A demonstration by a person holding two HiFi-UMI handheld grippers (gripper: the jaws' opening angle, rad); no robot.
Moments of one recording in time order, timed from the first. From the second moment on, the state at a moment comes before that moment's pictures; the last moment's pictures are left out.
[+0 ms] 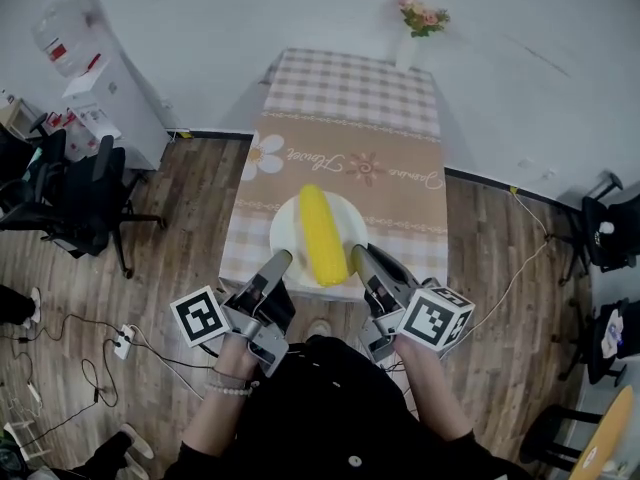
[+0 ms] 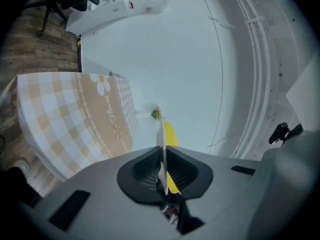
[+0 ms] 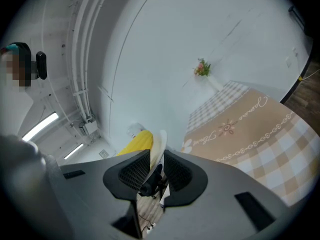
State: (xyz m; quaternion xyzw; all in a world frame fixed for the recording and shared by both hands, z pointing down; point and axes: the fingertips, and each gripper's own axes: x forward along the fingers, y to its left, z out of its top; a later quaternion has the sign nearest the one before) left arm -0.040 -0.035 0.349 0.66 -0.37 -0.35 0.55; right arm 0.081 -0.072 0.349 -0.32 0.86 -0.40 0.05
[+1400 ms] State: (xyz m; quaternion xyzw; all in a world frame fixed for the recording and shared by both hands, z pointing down) left arm -0.018 -0.078 0.356 0.67 -0.37 -0.32 0.56; right arm 0.104 -0.110 0.360 -0.34 0.85 -0.41 0.05
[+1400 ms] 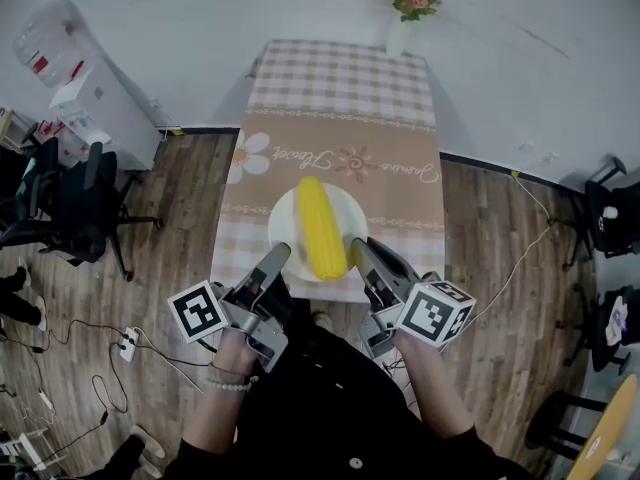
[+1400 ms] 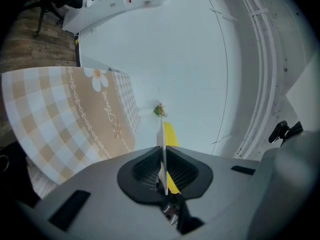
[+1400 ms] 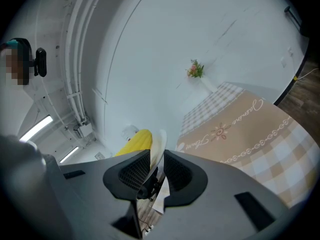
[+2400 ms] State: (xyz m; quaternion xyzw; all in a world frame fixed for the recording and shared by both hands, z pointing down) left arm -0.045 -0.175 0.409 0.68 -0.36 -0.26 0.59; right arm 0.081 -0.194 0.414 -0.38 0.82 -0.44 0.02
